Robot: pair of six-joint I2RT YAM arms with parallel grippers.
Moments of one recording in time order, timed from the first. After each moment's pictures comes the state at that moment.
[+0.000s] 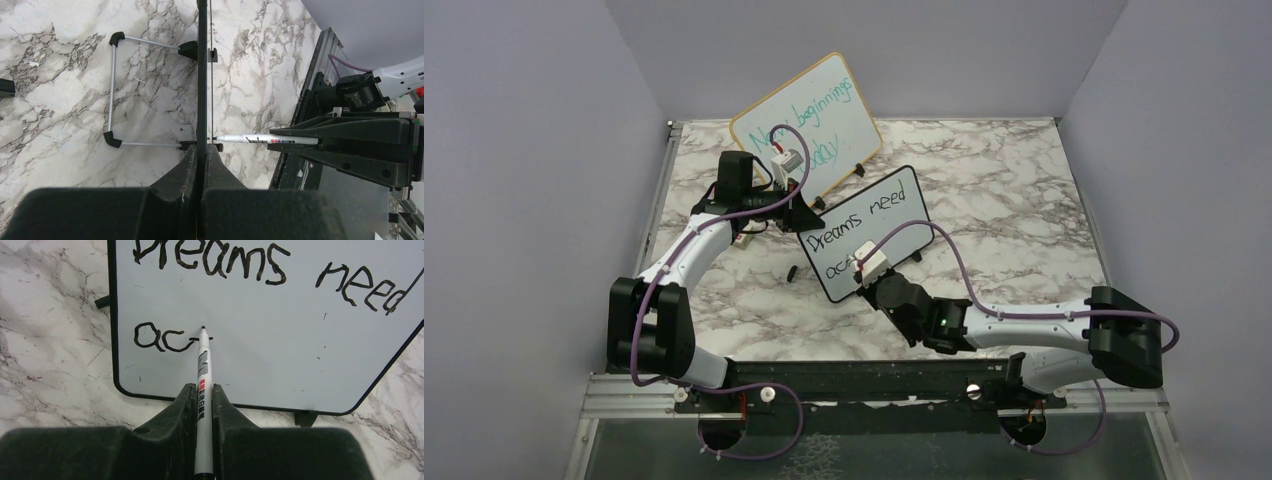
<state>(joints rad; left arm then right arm) -0.18 1.46 1.02 -0.23 1.01 -0.04 1.25 1.34 0.67 0.29 0.65 -0.05</state>
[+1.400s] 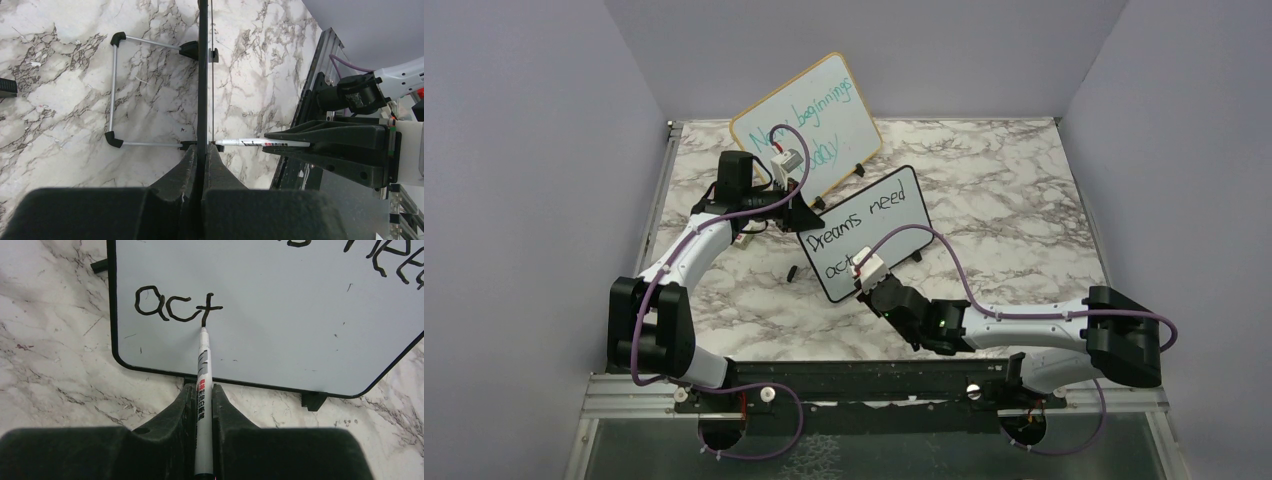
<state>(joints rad) -0.18 1.46 1.02 -0.23 1.01 -0.04 1.24 1.35 0.67 0.18 0.63 0.01</state>
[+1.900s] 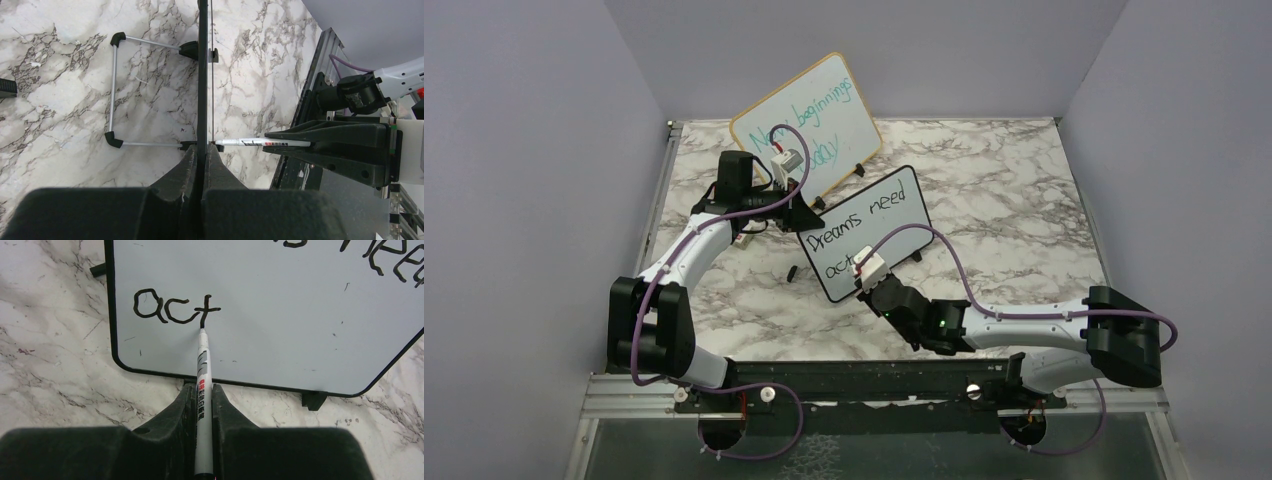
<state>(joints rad) -0.18 1.46 1.02 -0.23 1.01 -0.04 1.24 1.35 0.67 0.19 0.65 0.01</state>
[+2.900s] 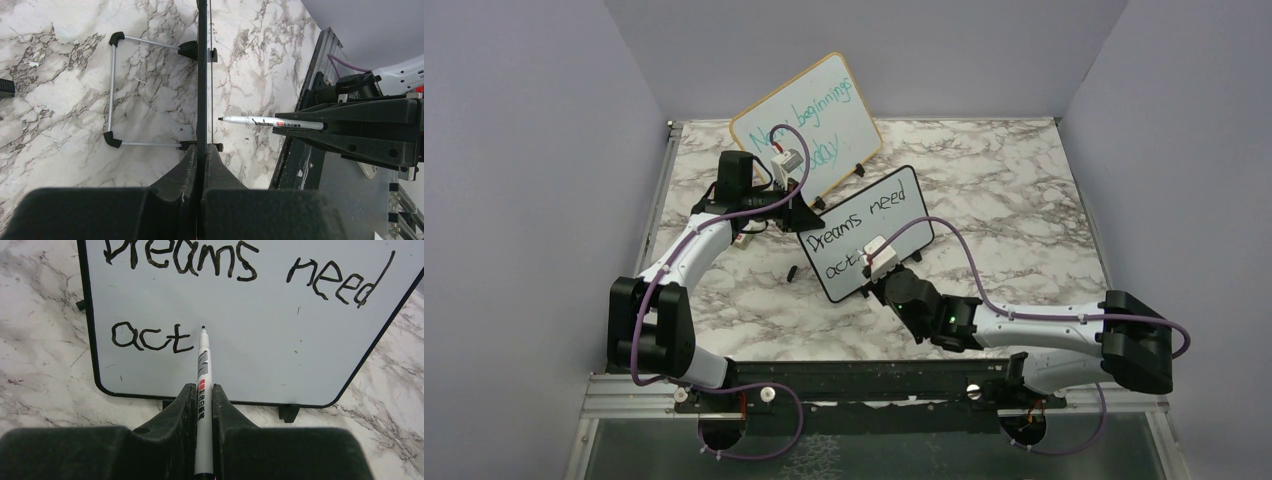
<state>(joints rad) -0.18 1.46 1.02 -0.23 1.01 -0.04 1.22 1.28 0.65 0.25 0.66 -0.05</state>
